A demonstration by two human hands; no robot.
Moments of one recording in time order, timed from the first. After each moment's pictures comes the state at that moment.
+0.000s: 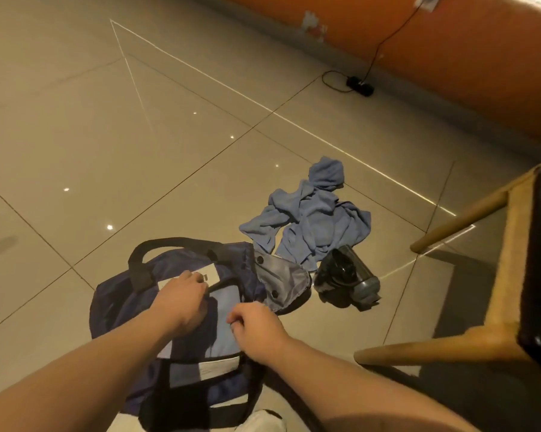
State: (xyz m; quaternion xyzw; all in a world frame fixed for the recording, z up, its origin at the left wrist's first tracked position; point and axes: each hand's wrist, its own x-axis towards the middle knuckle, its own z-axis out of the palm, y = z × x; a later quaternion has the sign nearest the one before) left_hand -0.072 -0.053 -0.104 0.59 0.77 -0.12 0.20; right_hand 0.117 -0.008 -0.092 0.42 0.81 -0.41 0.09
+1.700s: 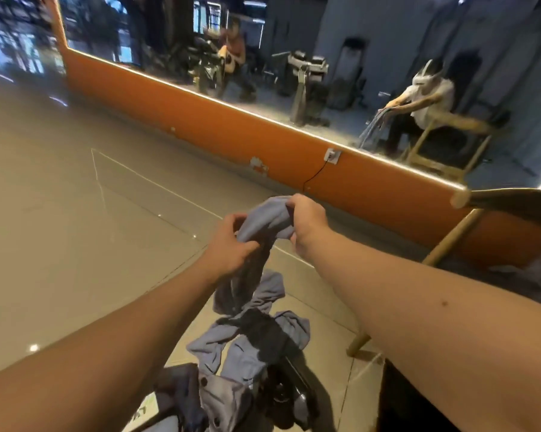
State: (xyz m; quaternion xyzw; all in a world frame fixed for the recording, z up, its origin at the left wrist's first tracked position) left_hand 0.009 0.147 0.227 0.50 0.64 0.51 0.29; right_hand 0.130 0.218 0.311 0.59 0.46 -0.56 -0.36
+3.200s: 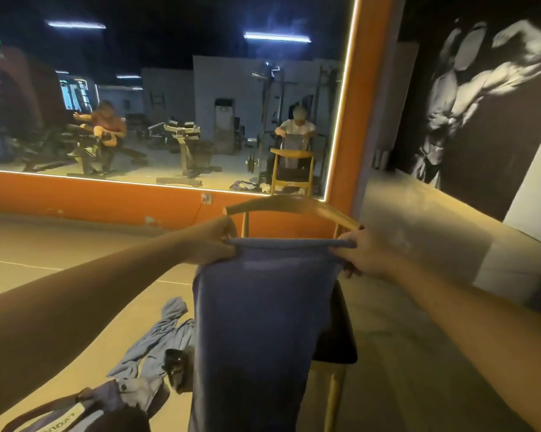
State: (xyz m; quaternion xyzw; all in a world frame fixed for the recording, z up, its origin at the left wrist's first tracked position) left_hand 0.368 -0.118 0.530 0.79 0.56 0.17 0.19; right_hand 0.700 -0.146 0.521 0.60 0.71 -0.25 -0.27
